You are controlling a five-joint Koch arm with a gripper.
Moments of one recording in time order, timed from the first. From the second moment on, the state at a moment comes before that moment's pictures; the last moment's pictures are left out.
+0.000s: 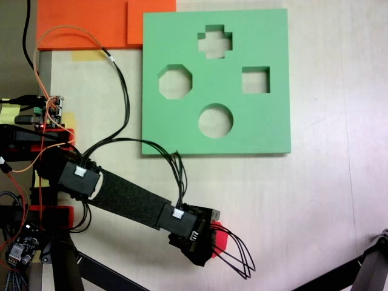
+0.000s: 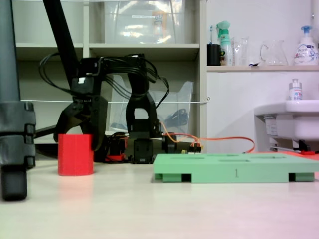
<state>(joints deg) 23.1 71.9 79.9 73.6 77.3</state>
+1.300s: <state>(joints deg) -34.7 94.0 74.9 90.7 102.0</state>
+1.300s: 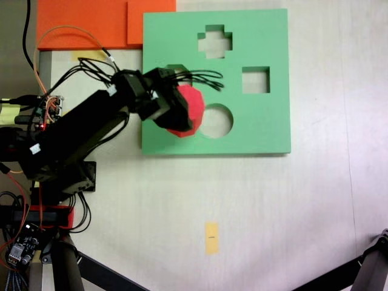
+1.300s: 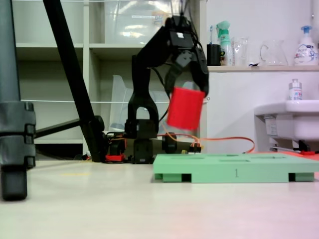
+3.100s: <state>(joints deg) -51.4 88.3 94.7 52.3 94.0</state>
